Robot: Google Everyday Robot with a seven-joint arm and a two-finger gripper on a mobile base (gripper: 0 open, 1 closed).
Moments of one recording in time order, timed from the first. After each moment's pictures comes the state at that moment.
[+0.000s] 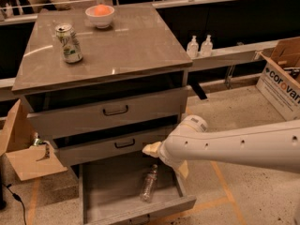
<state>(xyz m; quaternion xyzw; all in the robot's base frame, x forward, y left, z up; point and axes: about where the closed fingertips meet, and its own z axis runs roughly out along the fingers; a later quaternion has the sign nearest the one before) 0.524 -0.061 0.538 -0.95 0.28 -0.10 0.13</state>
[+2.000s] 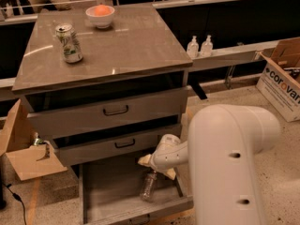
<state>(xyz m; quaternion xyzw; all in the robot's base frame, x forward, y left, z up) 0.602 -0.034 0.330 -0.97 0.21 -0.10 0.11</state>
